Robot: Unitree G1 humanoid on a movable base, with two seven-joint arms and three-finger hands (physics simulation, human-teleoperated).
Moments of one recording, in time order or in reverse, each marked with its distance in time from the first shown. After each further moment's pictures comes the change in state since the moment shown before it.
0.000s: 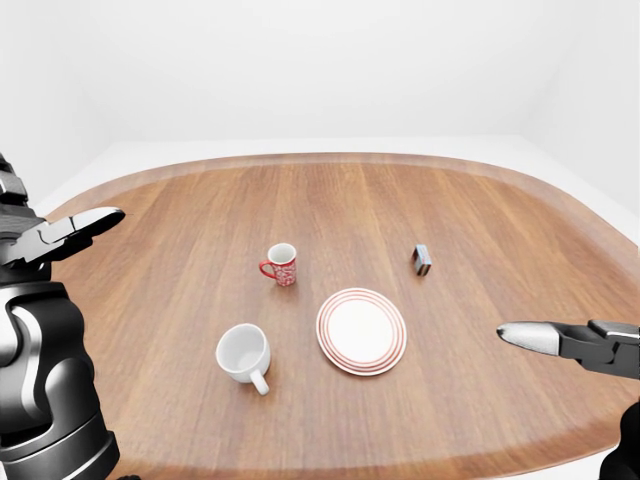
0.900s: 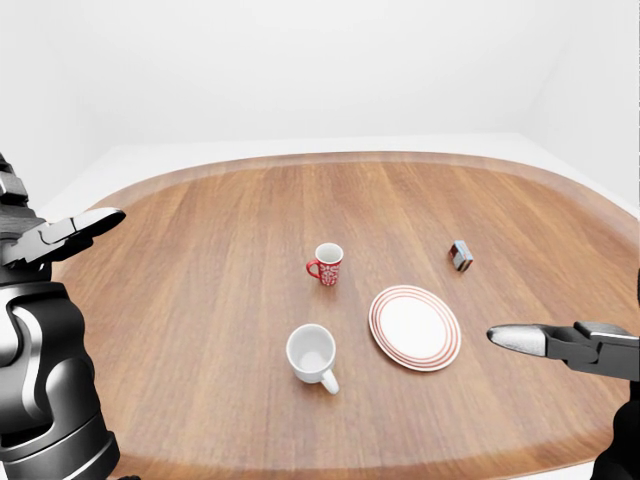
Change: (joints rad) left arm 0.002 -0.001 0.000 0.000 0.004 0.000 0.000; right arm 0.000 0.029 0.021 0.000 -0.049 0.000 0.051
